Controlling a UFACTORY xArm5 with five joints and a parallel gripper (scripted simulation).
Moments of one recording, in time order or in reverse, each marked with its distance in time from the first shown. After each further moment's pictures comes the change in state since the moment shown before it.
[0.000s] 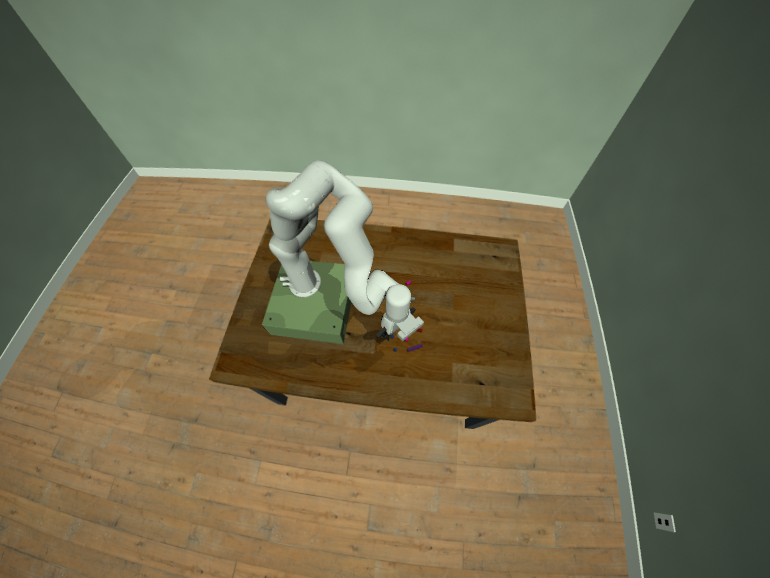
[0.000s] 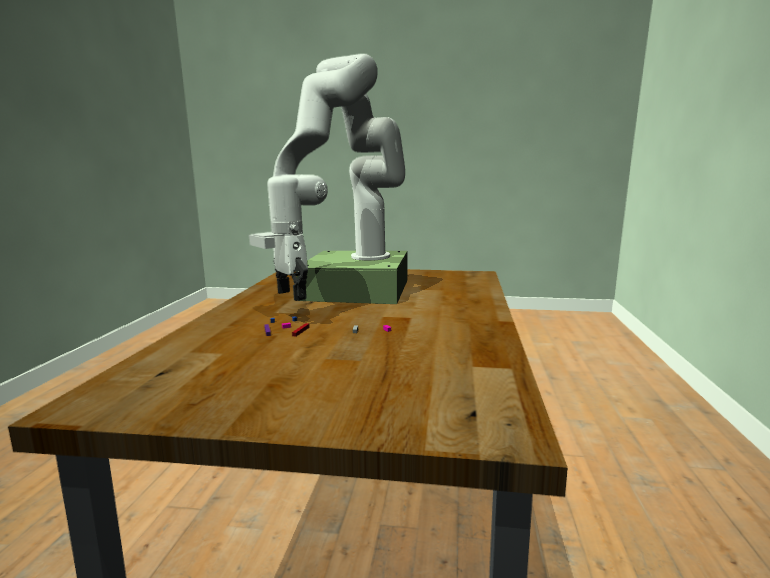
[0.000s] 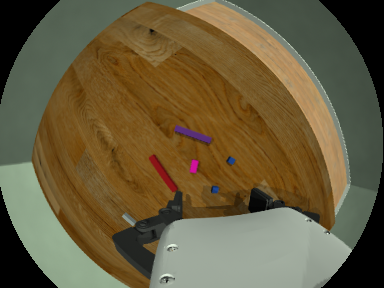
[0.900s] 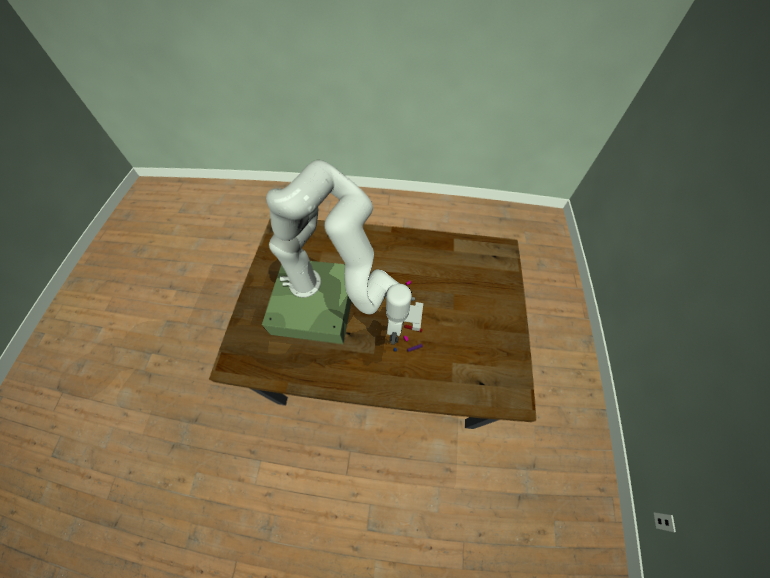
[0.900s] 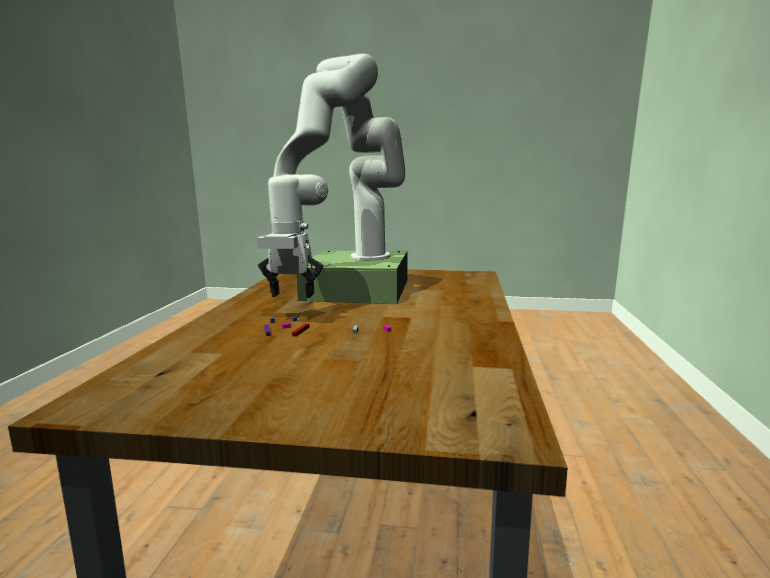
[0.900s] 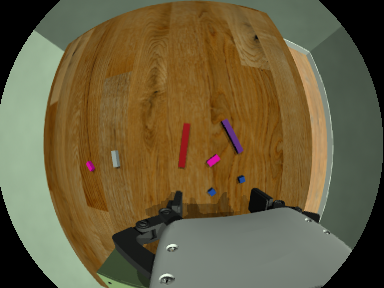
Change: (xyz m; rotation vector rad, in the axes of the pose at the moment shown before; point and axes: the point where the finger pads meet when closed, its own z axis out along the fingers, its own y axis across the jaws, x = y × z) arm -0.001 -0.002 0.000 0.000 -0.003 -0.727
